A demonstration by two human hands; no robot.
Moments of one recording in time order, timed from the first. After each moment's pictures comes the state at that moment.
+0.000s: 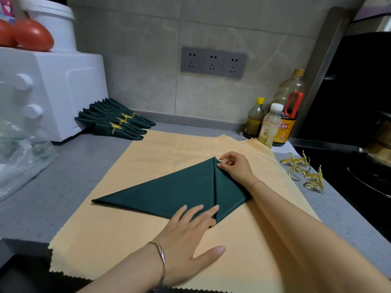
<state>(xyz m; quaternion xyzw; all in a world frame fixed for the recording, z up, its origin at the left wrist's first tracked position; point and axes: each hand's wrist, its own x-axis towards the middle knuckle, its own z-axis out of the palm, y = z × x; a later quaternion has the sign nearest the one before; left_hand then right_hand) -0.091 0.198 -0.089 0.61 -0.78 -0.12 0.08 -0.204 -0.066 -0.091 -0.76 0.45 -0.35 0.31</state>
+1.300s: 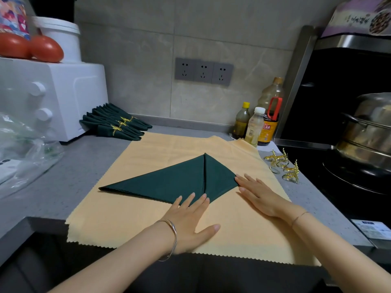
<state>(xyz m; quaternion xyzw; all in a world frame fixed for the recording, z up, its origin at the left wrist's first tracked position) -0.117 0.204 -0.083 0.65 -0.76 -0.11 0.01 -0.335 0.026 -0.087 -0.90 0.40 -0.05 0.14</state>
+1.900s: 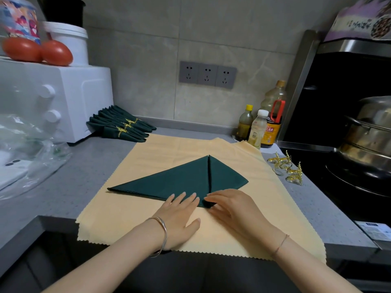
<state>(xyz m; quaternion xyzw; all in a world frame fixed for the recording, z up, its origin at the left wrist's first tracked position) -0.085 0.207 -0.088 0.67 -0.74 -0.08 0.00 -0.268 0.115 -0.085 -0.94 0.23 -0.26 -0.05</state>
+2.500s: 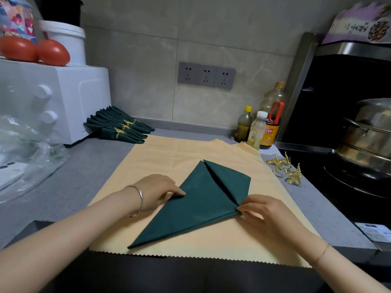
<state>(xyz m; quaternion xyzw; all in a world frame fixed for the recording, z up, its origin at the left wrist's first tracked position) -0.011 0.170 -0.054 0.59 -0.81 0.00 0.01 -0.330 0.103 -0.076 -0.93 0.21 -0.28 -0.07</state>
